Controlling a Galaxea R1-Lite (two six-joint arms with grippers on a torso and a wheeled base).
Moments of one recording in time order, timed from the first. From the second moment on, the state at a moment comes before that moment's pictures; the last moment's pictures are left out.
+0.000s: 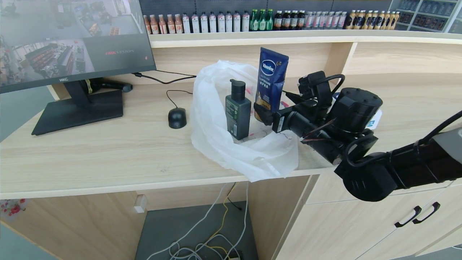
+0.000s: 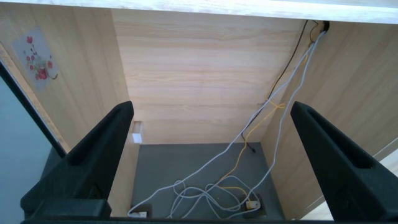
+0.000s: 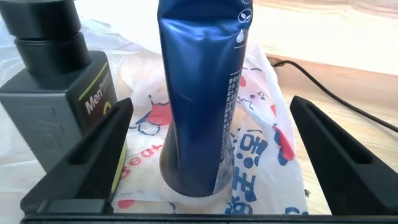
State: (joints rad) left arm 0.00 0.00 0.00 0.00 0.00 0.00; right arm 0.51 1.98 -1.05 -1.14 -0.02 -0.13
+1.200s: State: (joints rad) left arm 0.00 0.00 0.00 0.00 0.00 0.00; right arm 0.33 0.61 -0.16 -0.45 -0.03 -0.03
